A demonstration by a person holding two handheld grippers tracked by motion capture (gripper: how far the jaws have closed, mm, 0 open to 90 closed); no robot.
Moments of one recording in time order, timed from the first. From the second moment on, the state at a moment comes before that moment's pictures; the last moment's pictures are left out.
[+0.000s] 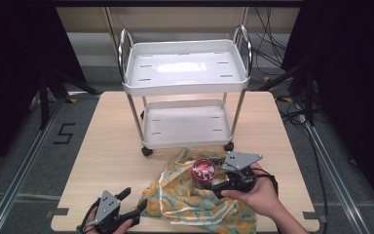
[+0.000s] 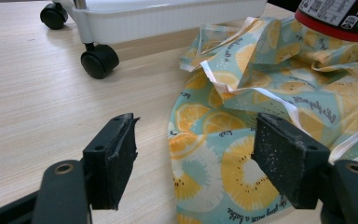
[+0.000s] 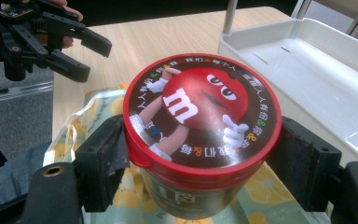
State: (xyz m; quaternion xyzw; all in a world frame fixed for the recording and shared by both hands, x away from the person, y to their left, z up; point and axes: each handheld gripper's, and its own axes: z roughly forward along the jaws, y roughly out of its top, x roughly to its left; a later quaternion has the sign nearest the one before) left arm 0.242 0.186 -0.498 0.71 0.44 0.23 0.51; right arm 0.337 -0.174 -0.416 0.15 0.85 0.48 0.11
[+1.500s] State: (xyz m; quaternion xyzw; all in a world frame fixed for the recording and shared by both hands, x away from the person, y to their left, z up) left arm 0.241 0.186 -0.497 0.71 0.44 0.23 0.50; right arm 0.343 -0.158 -0.410 0.16 0.85 0.49 0.12
